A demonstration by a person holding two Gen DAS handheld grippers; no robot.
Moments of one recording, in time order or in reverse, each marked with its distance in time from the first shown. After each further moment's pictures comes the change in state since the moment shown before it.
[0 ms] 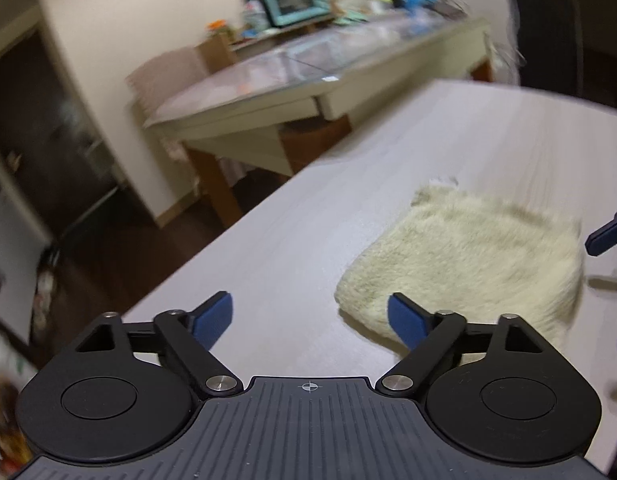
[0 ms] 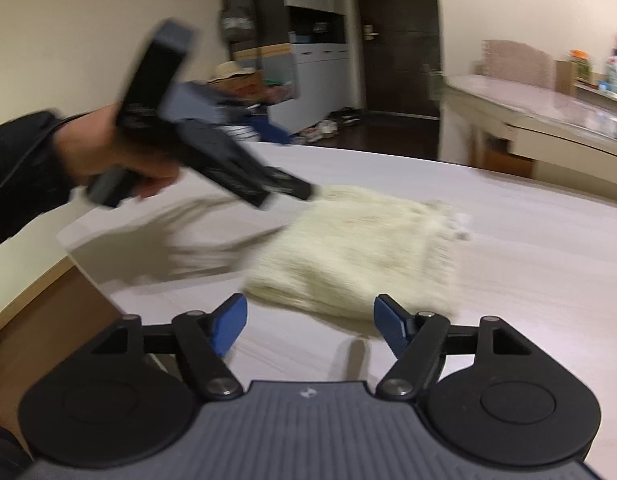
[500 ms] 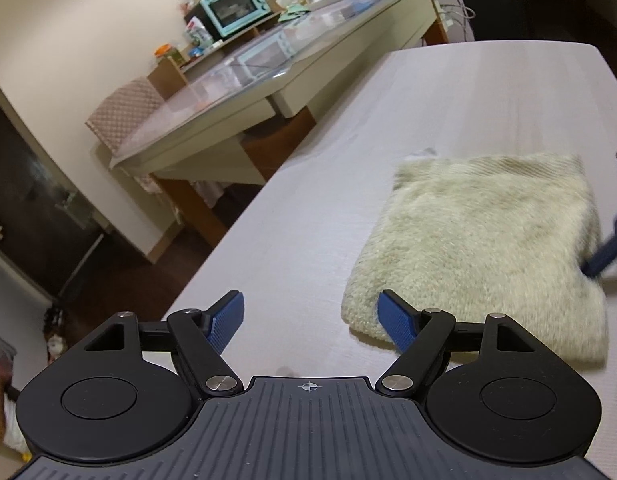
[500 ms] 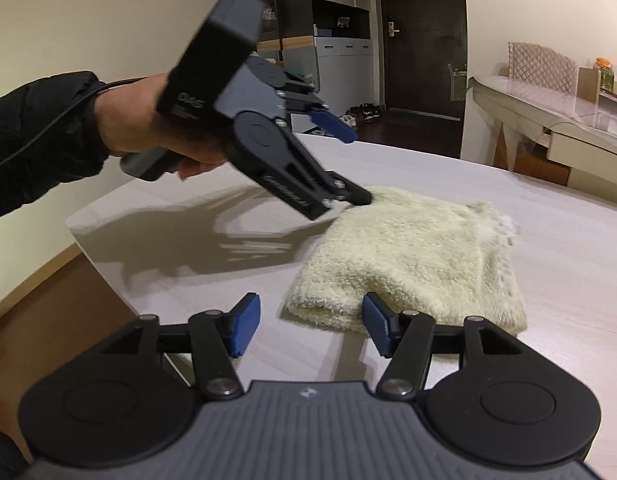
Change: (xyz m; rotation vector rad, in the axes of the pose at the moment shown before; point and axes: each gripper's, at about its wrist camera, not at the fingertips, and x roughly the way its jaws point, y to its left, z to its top) left arm 0.048 -0.005 0.013 0.327 0.013 -0.046; right arm 0.056 0.030 0.018 -0.081 0.021 0.096
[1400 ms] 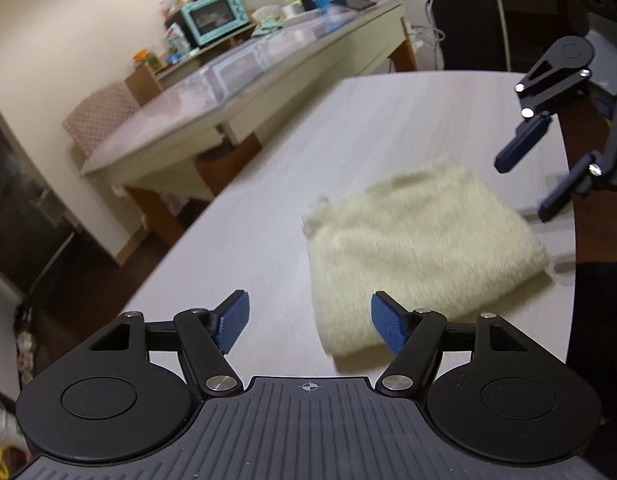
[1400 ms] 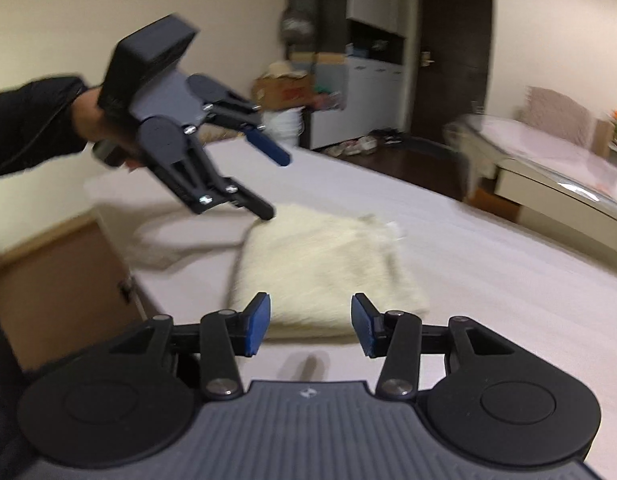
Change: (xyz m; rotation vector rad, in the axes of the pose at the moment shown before) left arm -0.044 -0.053 0.011 -0.049 -0.018 -0.068; right arm -0.053 -0.089 -0.009 -0.211 -0.016 0.045
